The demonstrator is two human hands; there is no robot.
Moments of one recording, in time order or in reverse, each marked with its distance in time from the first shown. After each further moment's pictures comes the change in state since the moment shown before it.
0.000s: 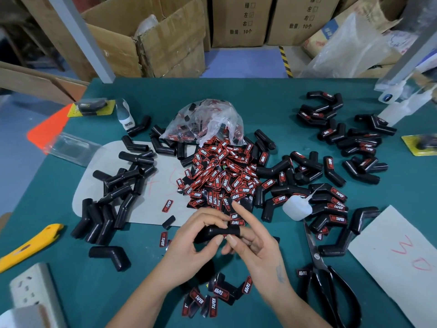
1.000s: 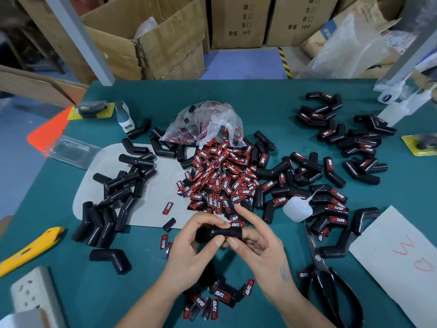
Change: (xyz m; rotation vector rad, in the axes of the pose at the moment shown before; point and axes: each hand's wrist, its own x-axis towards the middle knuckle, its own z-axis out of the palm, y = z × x) left_hand -0.004 0.003 0.013 -0.247 0.156 -0.073; right_hand 0.004 0.002 -0.004 0.000 0.026 -0.026
